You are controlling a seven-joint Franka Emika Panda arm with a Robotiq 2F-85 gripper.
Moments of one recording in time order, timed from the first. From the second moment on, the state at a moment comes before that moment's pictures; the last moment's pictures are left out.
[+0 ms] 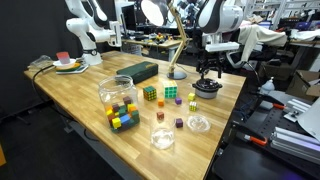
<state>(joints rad) -0.11 0.35 -0.09 -2.43 0.13 2.55 0.28</state>
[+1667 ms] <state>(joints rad) -0.11 0.40 -0.09 -2.34 0.18 2.51 0.24</state>
